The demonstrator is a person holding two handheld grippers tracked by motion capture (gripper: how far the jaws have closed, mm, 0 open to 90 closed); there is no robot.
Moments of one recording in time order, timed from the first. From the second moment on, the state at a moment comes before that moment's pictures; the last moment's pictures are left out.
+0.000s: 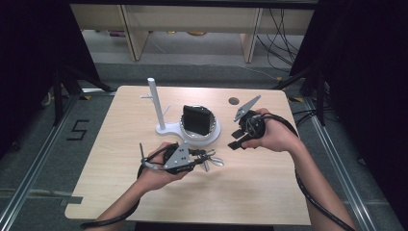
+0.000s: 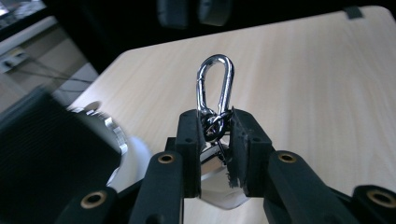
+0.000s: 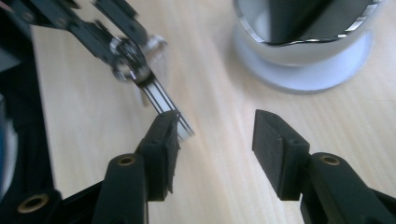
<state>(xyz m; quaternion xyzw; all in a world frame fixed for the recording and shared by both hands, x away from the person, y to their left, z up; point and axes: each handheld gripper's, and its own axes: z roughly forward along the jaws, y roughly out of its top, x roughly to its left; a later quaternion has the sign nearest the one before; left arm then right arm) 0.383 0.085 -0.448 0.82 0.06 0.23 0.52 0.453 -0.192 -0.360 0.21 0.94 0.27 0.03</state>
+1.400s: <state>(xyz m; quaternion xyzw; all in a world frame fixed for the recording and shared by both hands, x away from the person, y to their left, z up) 0.424 0.221 -0.415 0.63 0.40 0.42 0.51 0.405 -0.270 -0.474 0.46 0.76 0.45 0.09</state>
